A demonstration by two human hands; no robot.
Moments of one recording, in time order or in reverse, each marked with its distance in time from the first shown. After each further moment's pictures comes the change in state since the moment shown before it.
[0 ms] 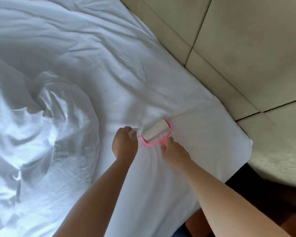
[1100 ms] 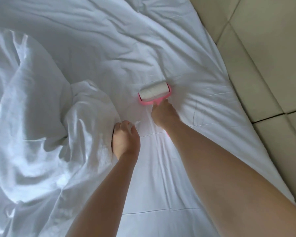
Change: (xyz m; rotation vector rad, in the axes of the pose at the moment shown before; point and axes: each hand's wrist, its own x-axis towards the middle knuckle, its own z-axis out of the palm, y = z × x) left_hand 0.170 0.011 -0.040 0.010 0.392 -0.299; right_hand 0.238 -0.232 -0.075 -0.017 0.025 -0.207
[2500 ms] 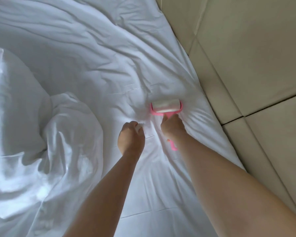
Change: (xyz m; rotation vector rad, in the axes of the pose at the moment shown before) left_hand -0.017 0.061 0.019 -0.101 -0.237 0.077; right_hand -0.015 0.075 -0.041 0.152 0.060 0.243
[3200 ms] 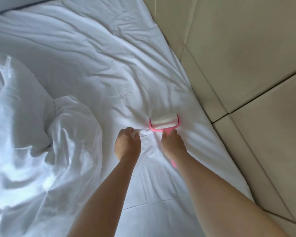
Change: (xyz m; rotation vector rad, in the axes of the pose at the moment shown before) left_hand -0.028 -0.007 -0.008 -0.023 0.022 -0.025; right_hand -0.049 0.045 0.004 -0.071 0.000 -0.013
